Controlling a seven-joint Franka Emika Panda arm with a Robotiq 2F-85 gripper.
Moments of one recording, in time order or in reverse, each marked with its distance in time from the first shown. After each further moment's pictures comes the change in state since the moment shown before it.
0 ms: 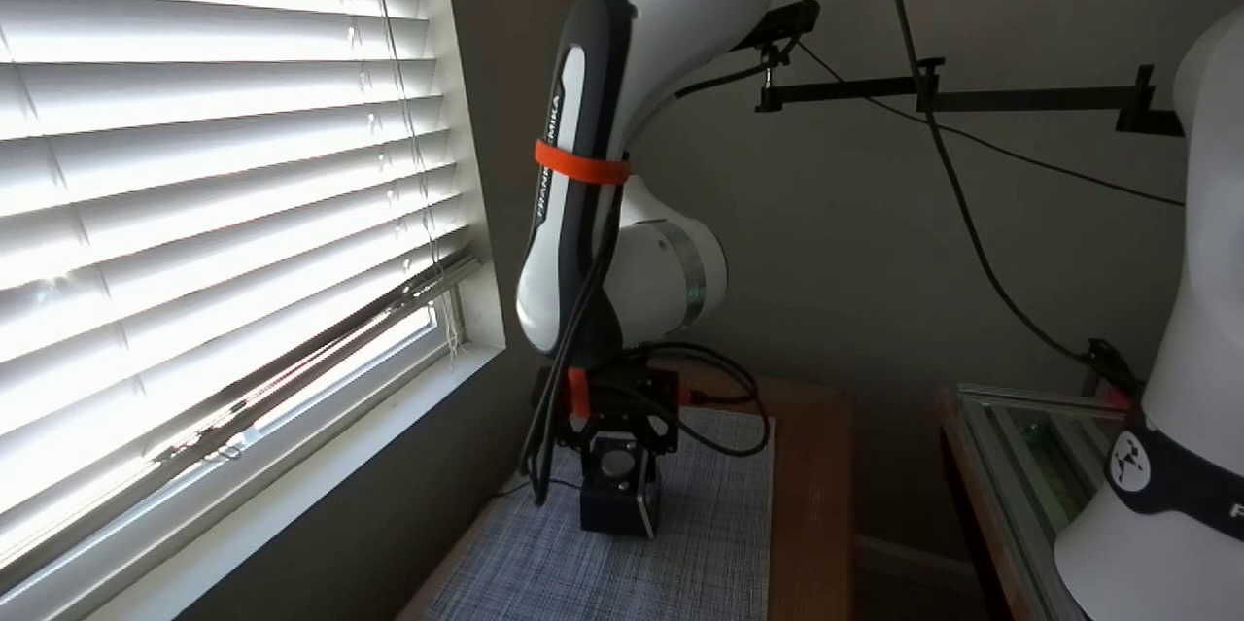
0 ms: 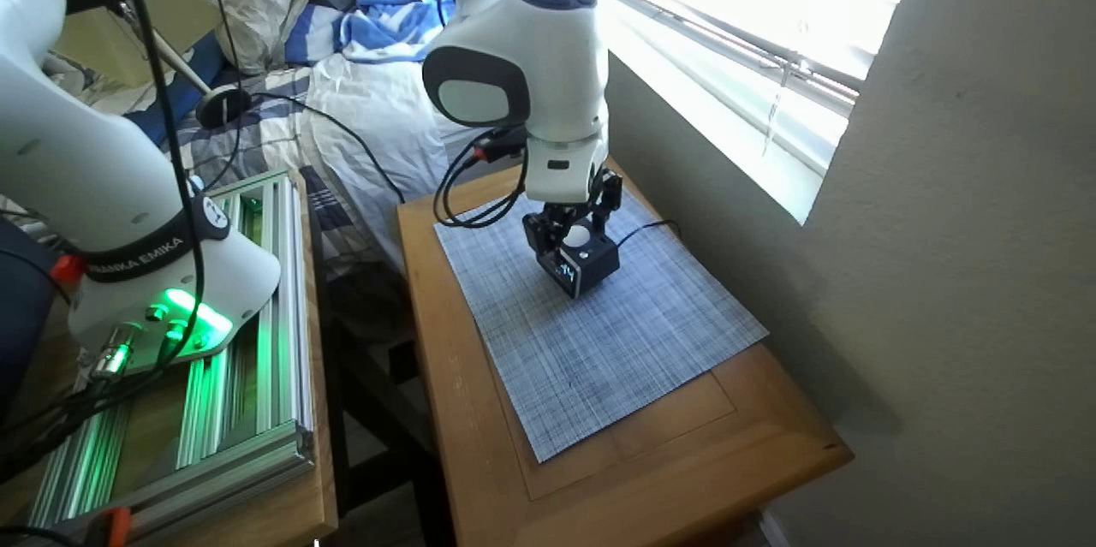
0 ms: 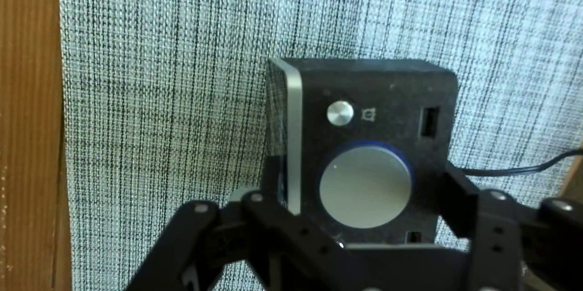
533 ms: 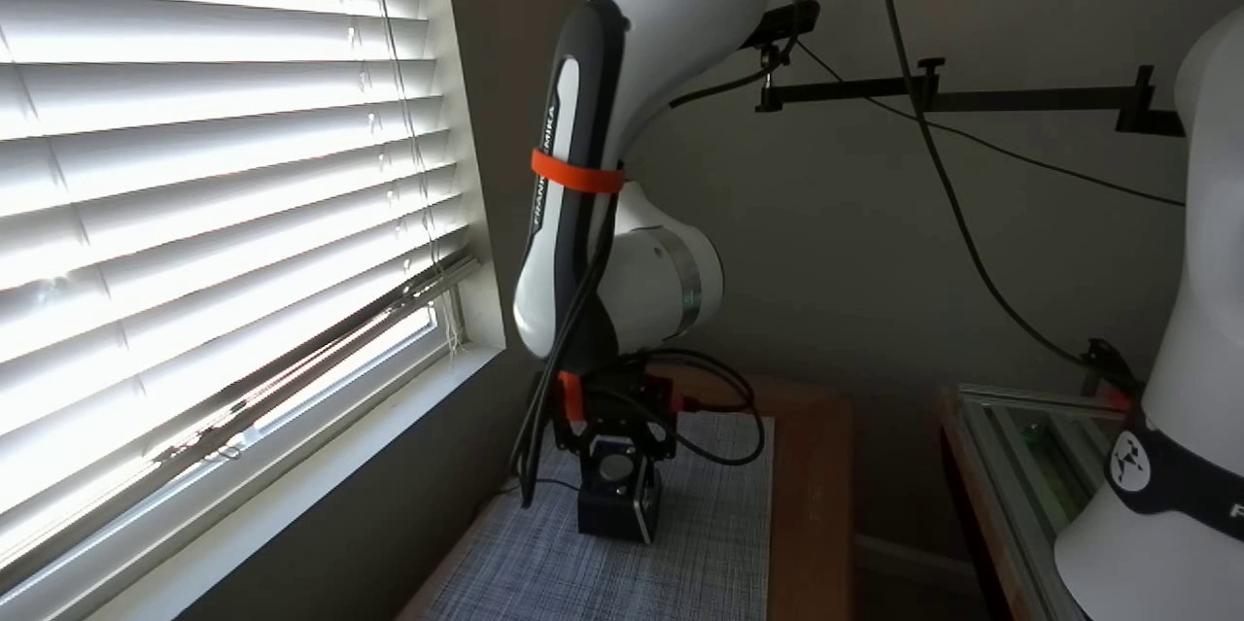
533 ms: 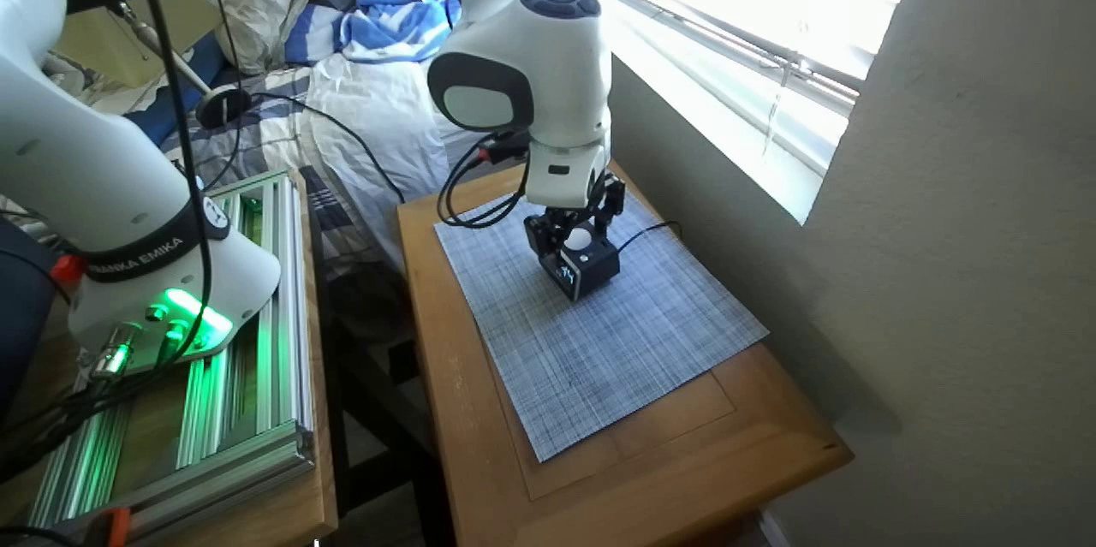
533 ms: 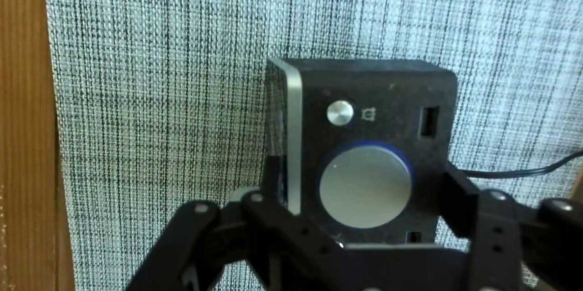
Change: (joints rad) arm -0.006 0.023 0.006 0.017 0.011 0.000 0.040
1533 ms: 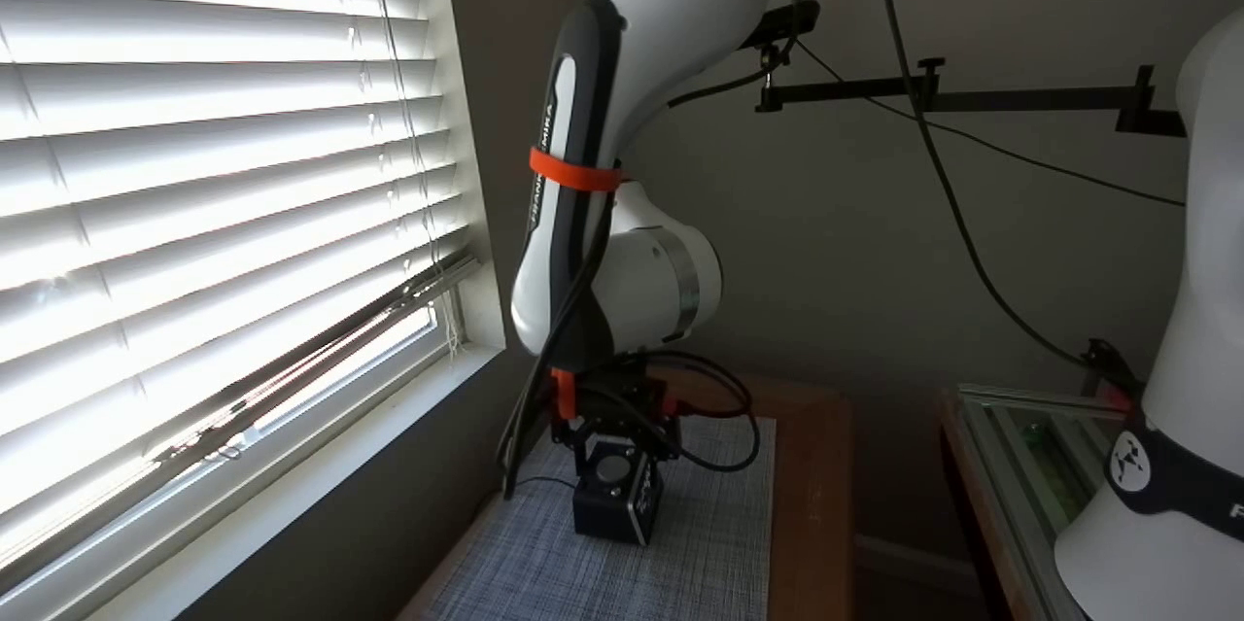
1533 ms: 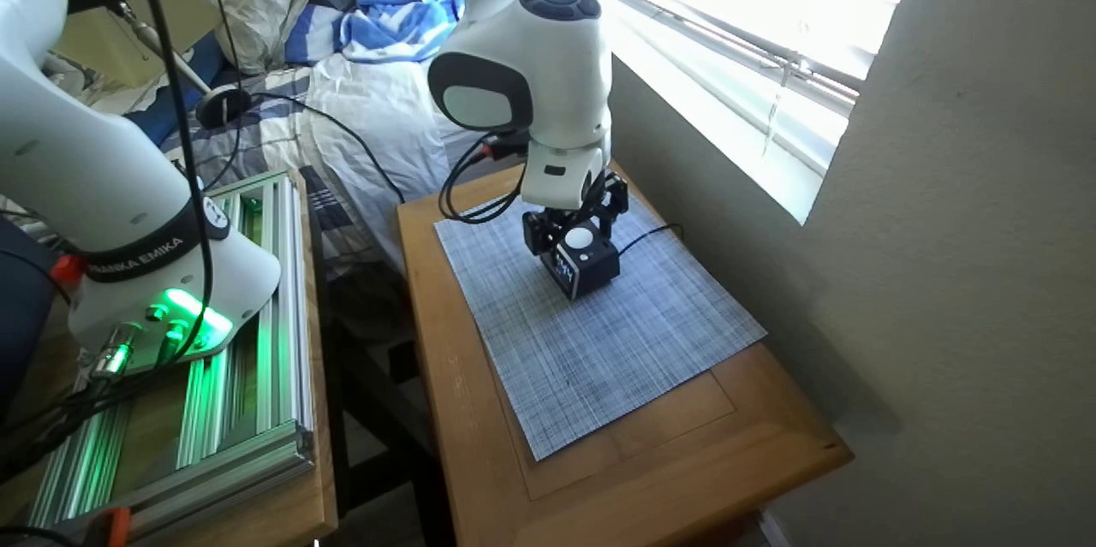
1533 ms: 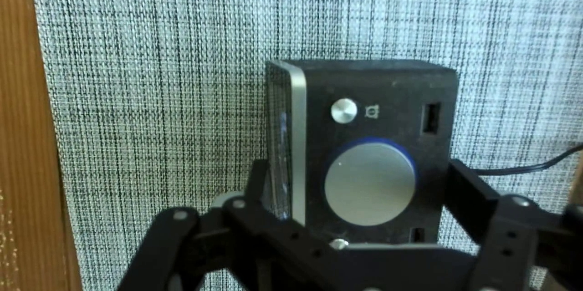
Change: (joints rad) arm -0.008 0.000 0.010 0.002 0.029 0.001 0.044
